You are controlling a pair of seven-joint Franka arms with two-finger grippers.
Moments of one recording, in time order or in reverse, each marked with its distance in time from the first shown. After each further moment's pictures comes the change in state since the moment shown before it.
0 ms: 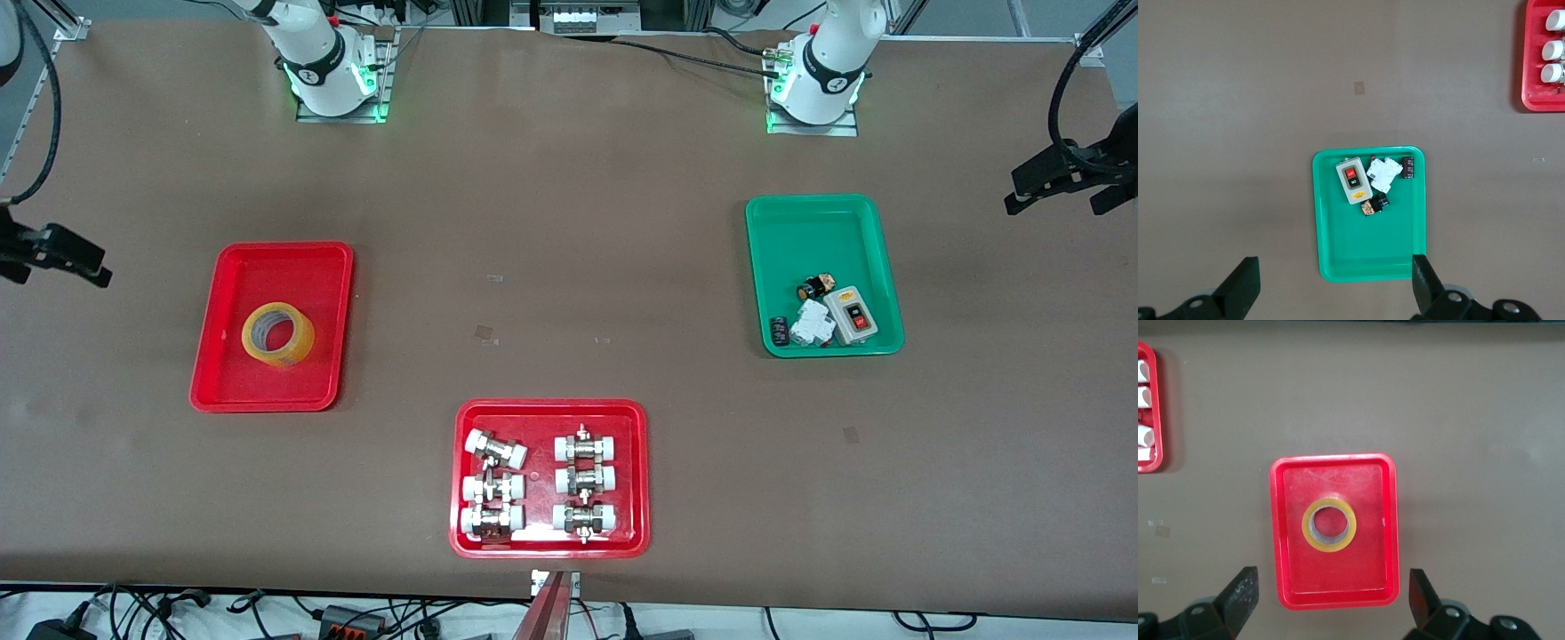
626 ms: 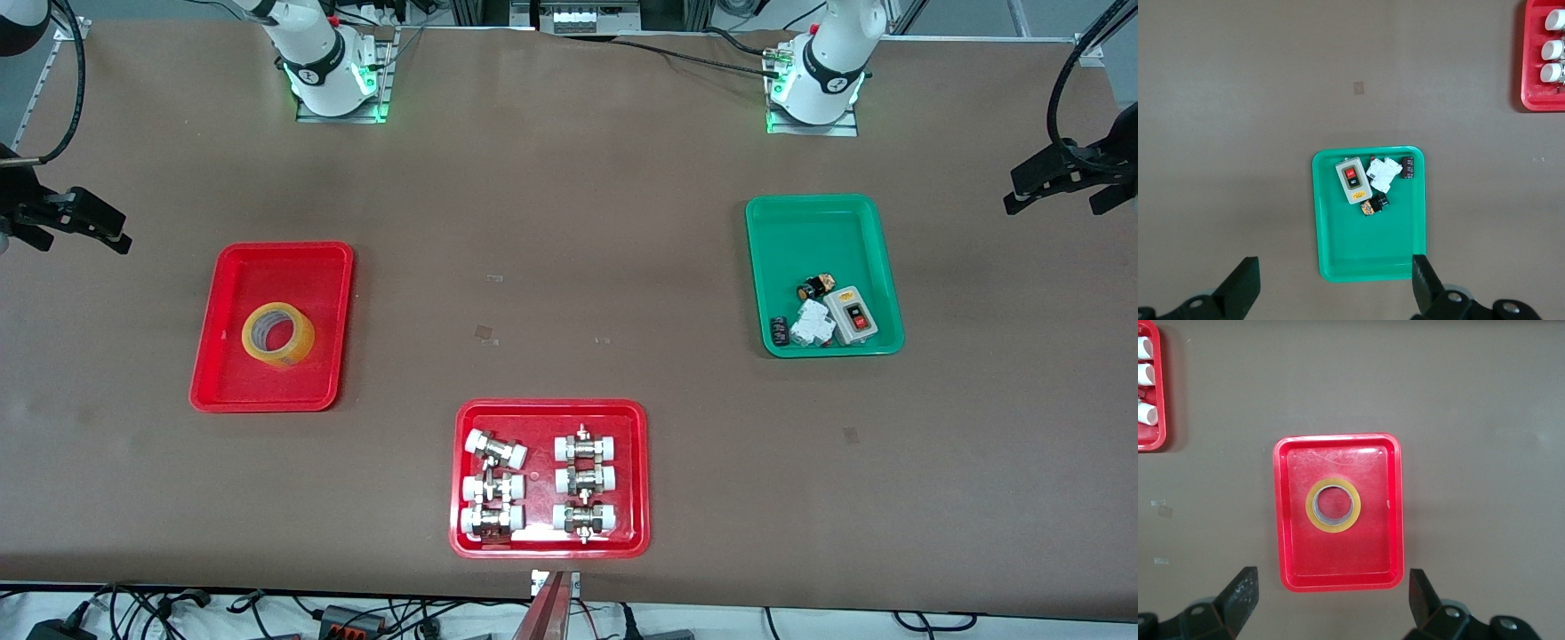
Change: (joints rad) left arm 0.000 0.000 -0.001 0.001 0.000 -0.001 0.000; right arm 0.006 -0.097 0.004 -0.124 0.000 0.020 0.000
